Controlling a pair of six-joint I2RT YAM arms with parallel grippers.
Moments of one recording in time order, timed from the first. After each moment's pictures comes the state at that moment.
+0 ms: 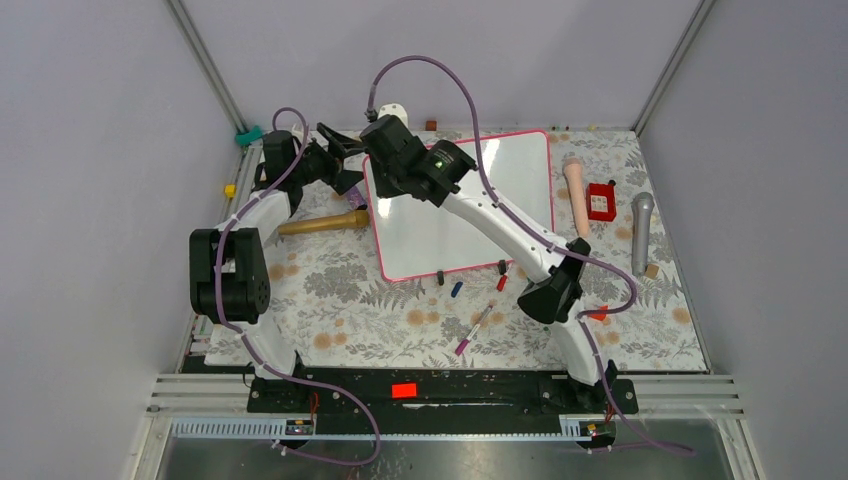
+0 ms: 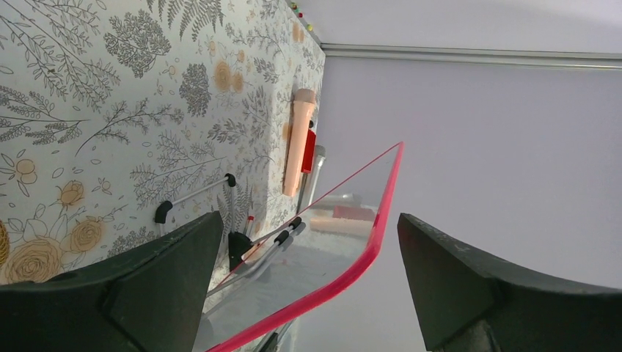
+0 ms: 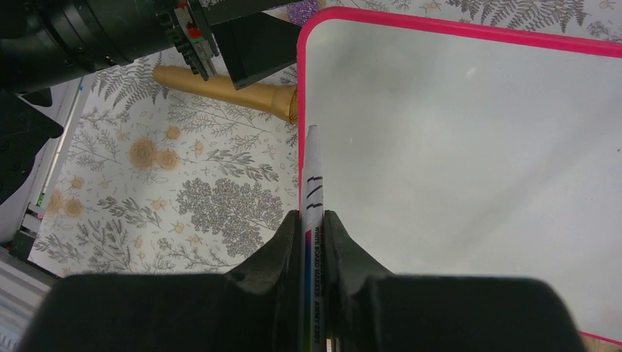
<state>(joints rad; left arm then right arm) 0.02 1.76 1.20 0.21 0.78 -1.20 0.94 2.16 2.51 -1.05 0.33 0.46</state>
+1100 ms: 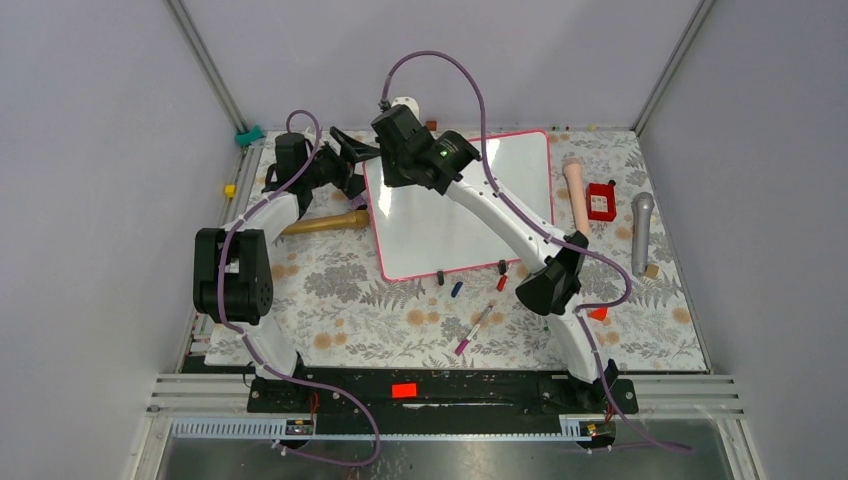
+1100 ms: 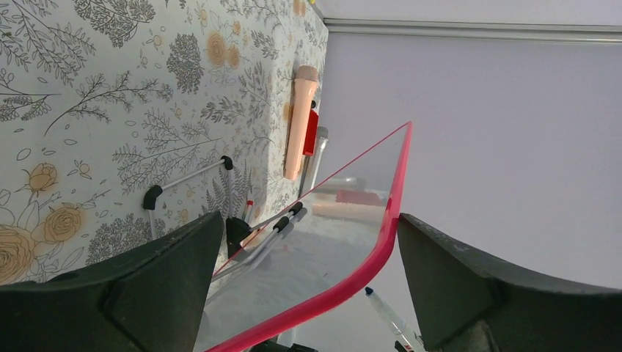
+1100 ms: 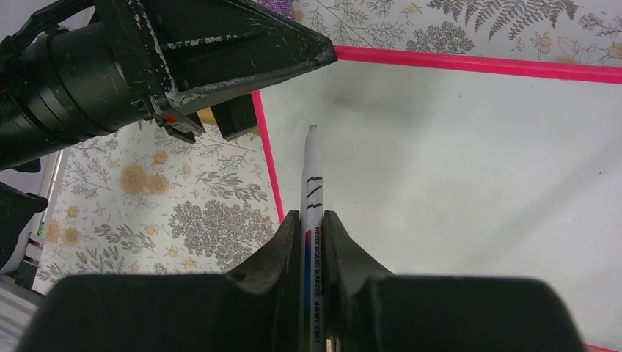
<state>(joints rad) -0.04 1.76 1.18 0.21 0.77 -1.20 0.87 2.21 2.52 -1.03 0.29 0.48</state>
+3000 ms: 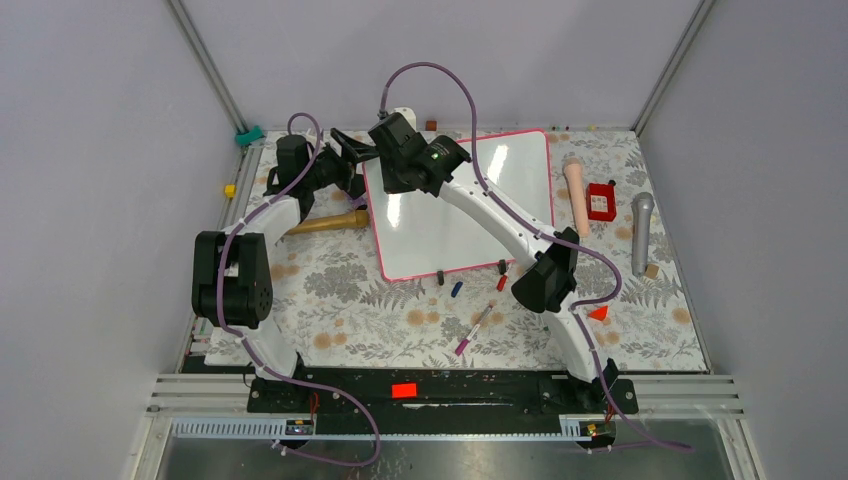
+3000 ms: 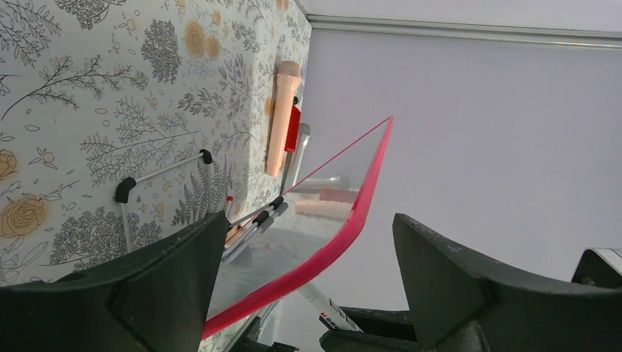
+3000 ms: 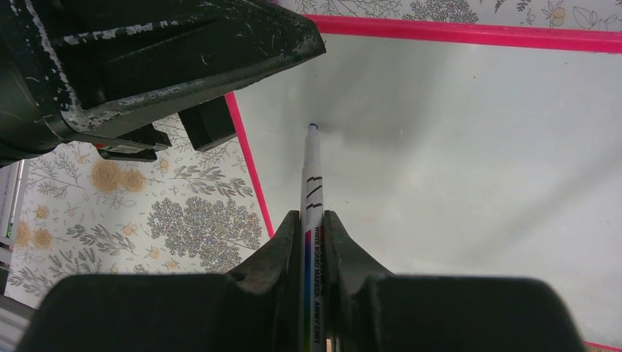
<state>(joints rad) -0.06 1.74 1.15 0.26 0.77 -1.28 0.86 2.25 2.48 -1.03 0.29 0.49</state>
